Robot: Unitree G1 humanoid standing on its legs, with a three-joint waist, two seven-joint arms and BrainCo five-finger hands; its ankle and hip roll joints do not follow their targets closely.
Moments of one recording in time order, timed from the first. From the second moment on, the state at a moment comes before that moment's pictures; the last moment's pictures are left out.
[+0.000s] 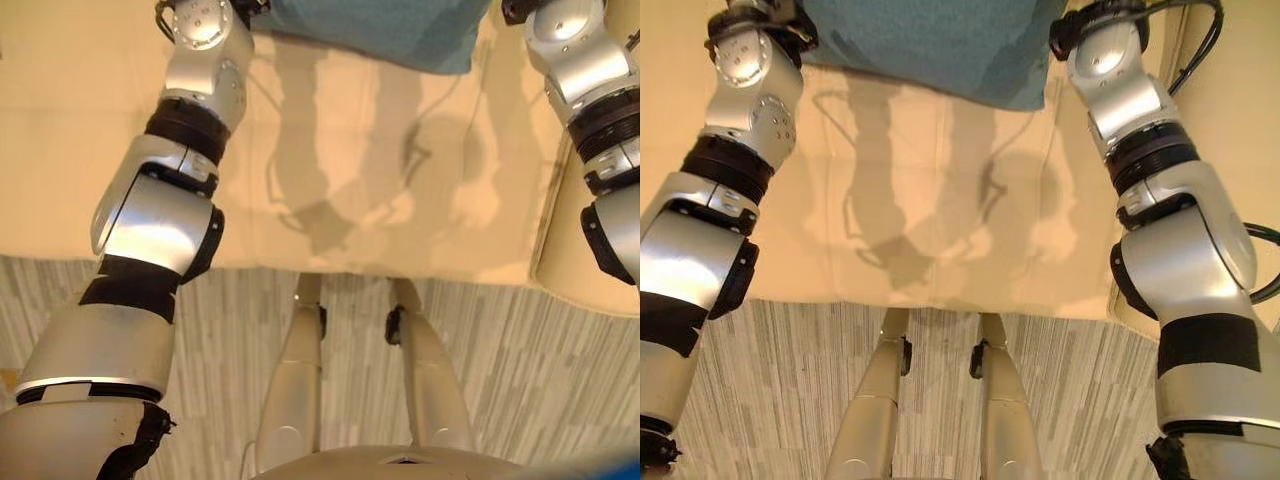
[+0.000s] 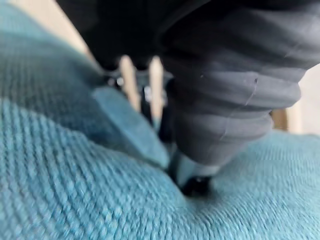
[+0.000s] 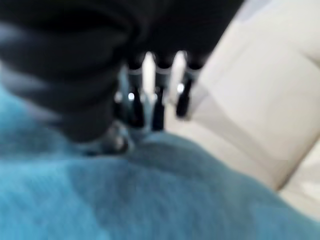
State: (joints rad) left arm -1.53 0.47 -0.45 1.05 -0.84 -0.33 0.35; right arm -1.58 -0.61 0.65 0.99 0.27 -0.15 -0.53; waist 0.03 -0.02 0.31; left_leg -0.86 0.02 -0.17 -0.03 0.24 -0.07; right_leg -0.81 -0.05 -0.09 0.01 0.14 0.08
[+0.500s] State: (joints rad) left arm -1.42 0.41 -0.39 1.03 -0.89 -0.34 0.35; right arm -1.57 -0.64 0.64 0.98 0.25 -0.13 -0.55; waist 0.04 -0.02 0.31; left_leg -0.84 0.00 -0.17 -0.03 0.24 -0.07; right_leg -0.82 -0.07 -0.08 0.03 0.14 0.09
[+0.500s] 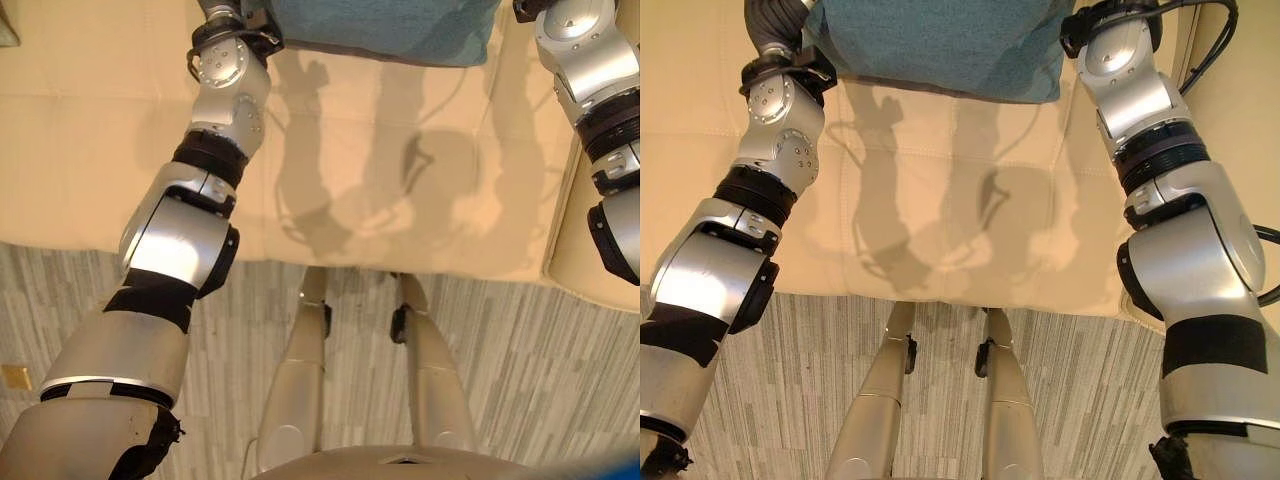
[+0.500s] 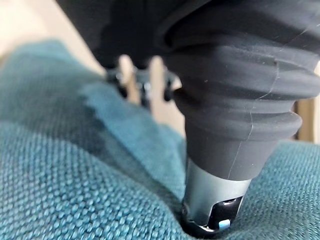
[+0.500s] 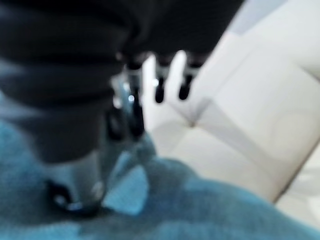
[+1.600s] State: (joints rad) left arm 0.09 0.50 0.08 0.60 -0.56 -0.27 0.08; right arm -0.18 -0.58 0.07 0.62 0.13 -0.18 -0.15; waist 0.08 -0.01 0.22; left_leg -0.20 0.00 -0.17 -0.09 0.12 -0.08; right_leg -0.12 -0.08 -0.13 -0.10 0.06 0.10
